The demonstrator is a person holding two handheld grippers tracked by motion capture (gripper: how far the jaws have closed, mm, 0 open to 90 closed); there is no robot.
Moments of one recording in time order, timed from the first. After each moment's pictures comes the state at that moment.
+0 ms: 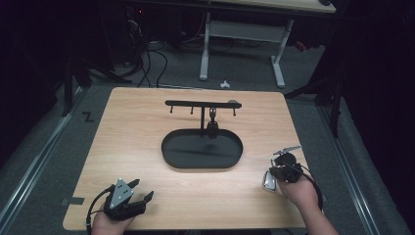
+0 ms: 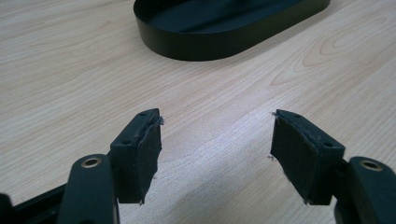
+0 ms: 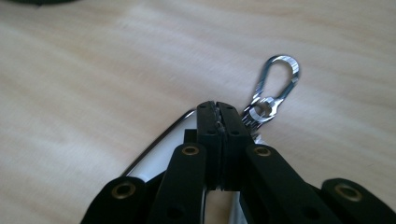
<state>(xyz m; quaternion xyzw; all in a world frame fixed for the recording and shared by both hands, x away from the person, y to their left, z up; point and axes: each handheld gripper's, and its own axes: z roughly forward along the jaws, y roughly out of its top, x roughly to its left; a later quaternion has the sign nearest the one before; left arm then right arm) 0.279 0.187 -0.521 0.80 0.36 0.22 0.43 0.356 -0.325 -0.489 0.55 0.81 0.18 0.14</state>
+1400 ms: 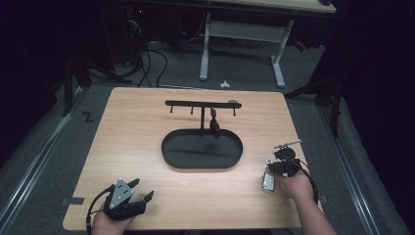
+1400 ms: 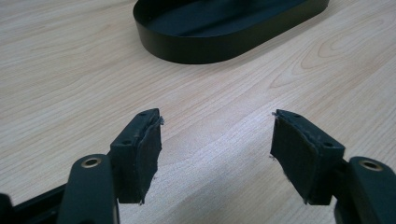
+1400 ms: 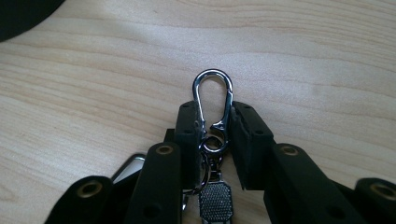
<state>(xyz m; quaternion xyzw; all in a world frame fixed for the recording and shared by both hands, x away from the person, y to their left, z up) 0.279 0.188 -0.519 0.80 0.36 0.22 0.44 0.383 -0.332 -0.497 0.60 0.77 0.16 0.14</state>
